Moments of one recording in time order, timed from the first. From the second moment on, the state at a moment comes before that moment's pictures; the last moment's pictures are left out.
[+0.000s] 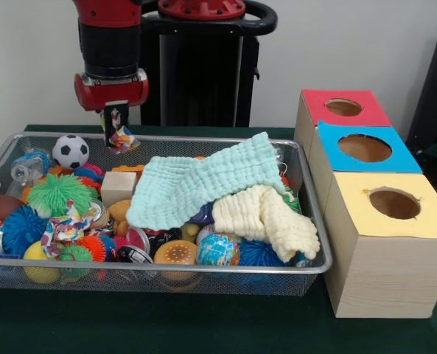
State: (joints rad) arm -0.97 -0.75 0.65 1.95 -0.92 0.56 1.57
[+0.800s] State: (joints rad) arm -0.95 -0.82 0.76 1.95 -0.72 0.56 1.57
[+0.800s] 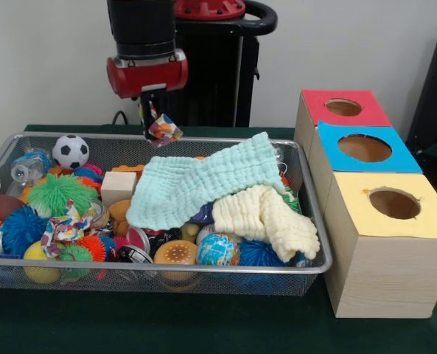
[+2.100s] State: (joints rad) arm -0.73 -0.92 0.80 1.96 -0.50 0.52 1.57
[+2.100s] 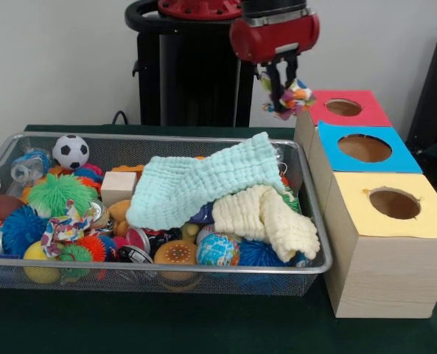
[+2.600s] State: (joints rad) arm -0.60 -0.94 0.76 1.96 -0.46 0.45 1.57
